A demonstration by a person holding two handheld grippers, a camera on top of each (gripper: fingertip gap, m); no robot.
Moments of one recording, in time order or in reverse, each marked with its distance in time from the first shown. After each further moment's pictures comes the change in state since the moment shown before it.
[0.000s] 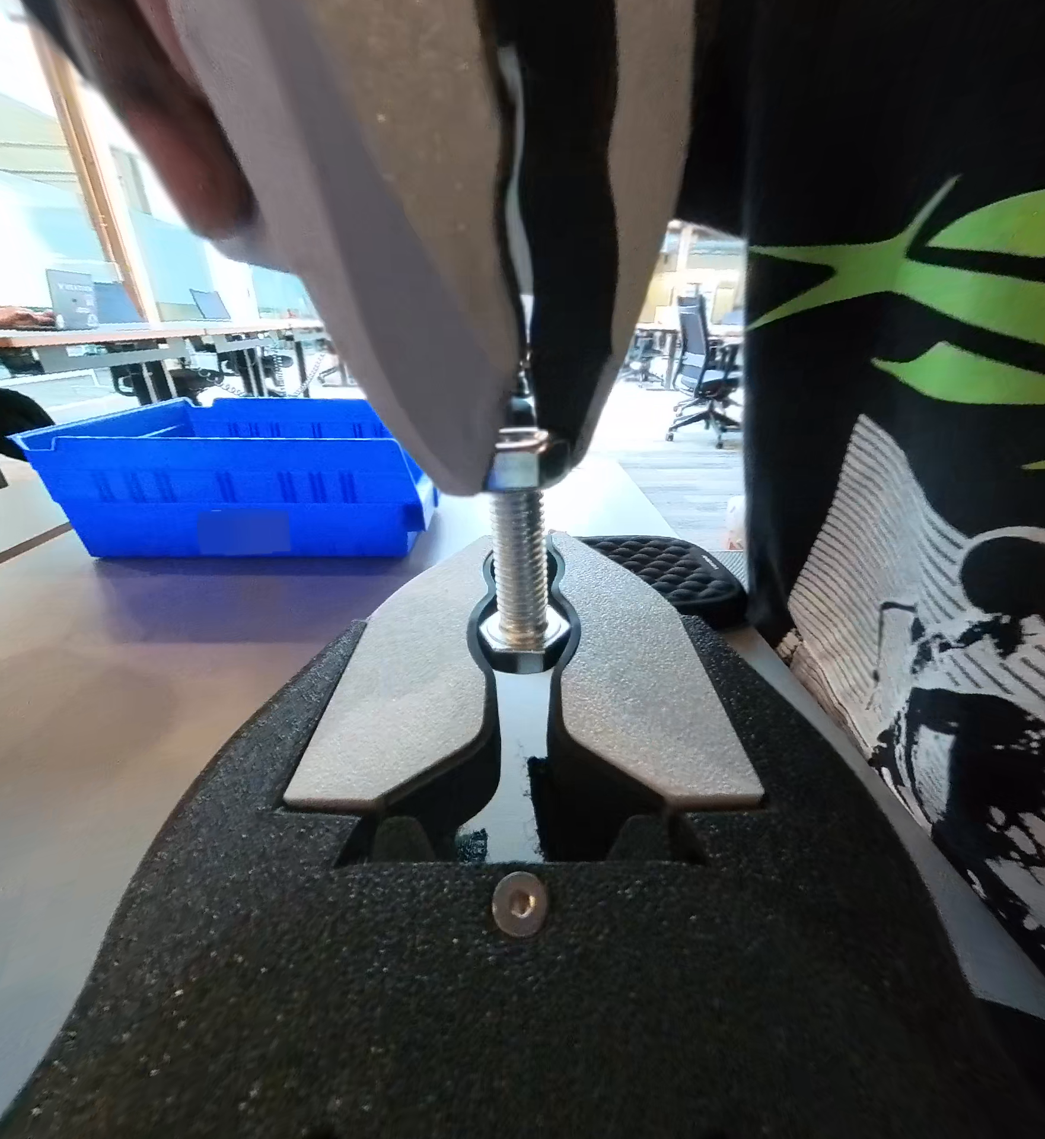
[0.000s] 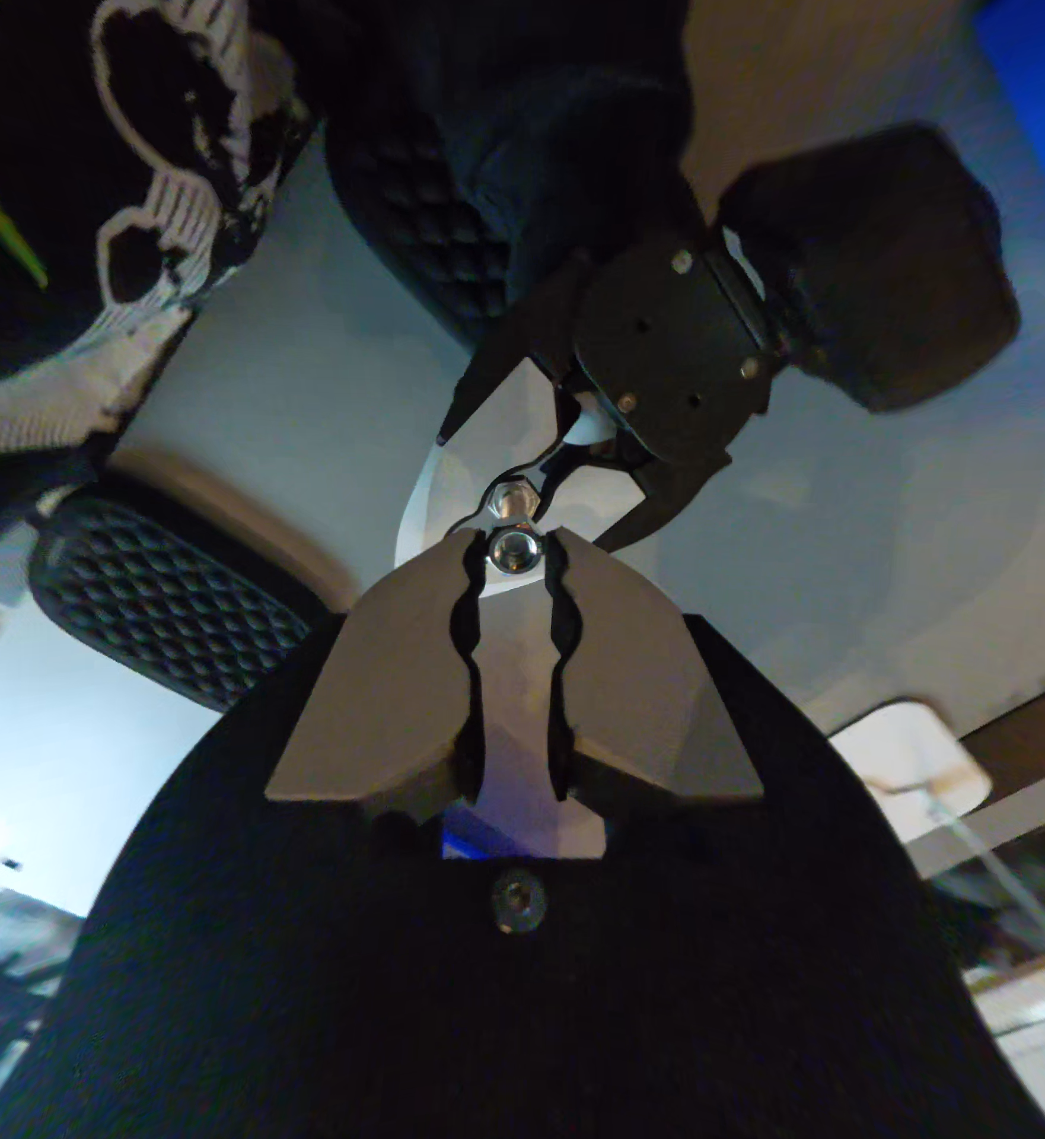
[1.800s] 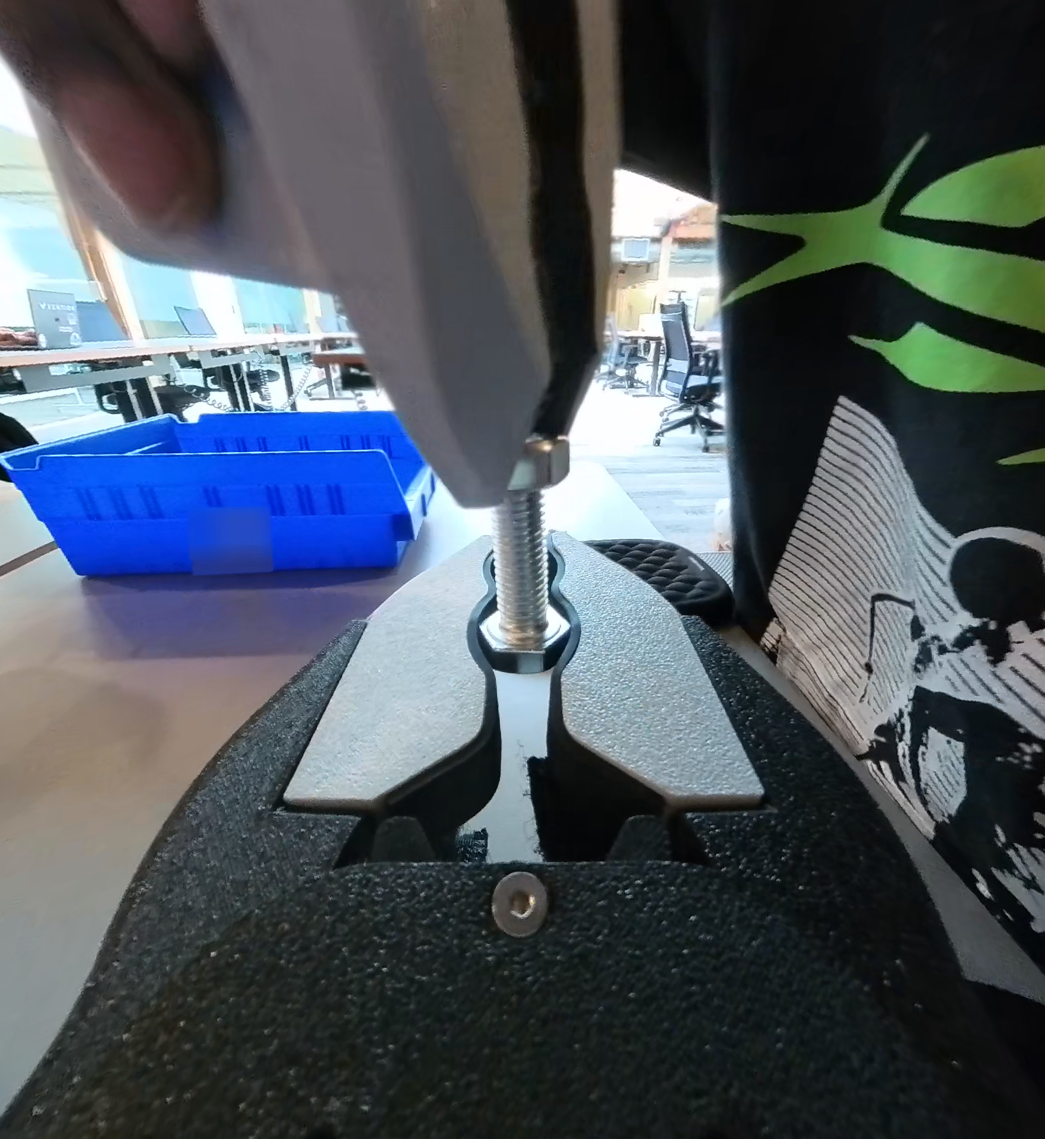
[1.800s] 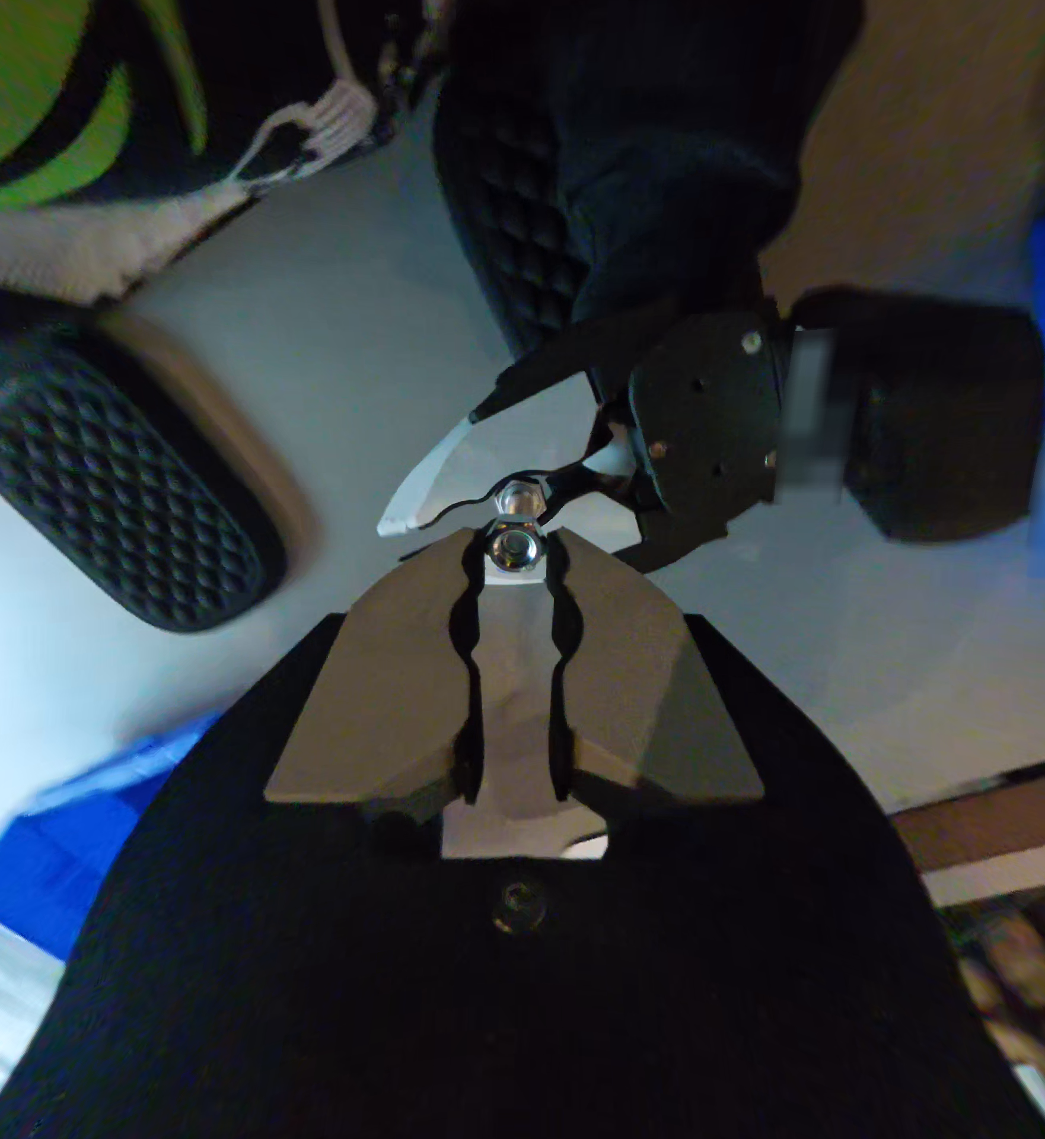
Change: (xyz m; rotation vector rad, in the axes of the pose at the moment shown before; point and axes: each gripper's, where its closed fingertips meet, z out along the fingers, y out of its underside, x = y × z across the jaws) left arm 0.005 -0.003 -0.002 0.016 0.030 0.014; right arm -0.002 -0.005 0.003 -0.016 -0.086 -0.300
